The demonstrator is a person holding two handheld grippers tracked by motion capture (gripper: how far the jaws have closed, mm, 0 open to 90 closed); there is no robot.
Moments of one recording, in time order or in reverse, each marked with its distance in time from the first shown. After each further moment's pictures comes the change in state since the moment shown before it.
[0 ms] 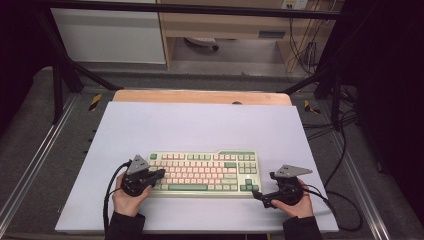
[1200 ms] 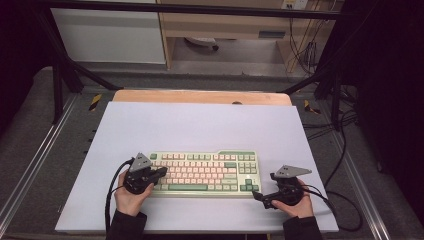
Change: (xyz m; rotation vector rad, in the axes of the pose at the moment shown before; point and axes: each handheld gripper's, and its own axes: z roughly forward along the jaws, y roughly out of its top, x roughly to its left) left arm -0.001 0.007 0.003 0.008 0.005 -0.003; right arm -0.002 -0.003 0.002 0.023 -0.003 -0.003
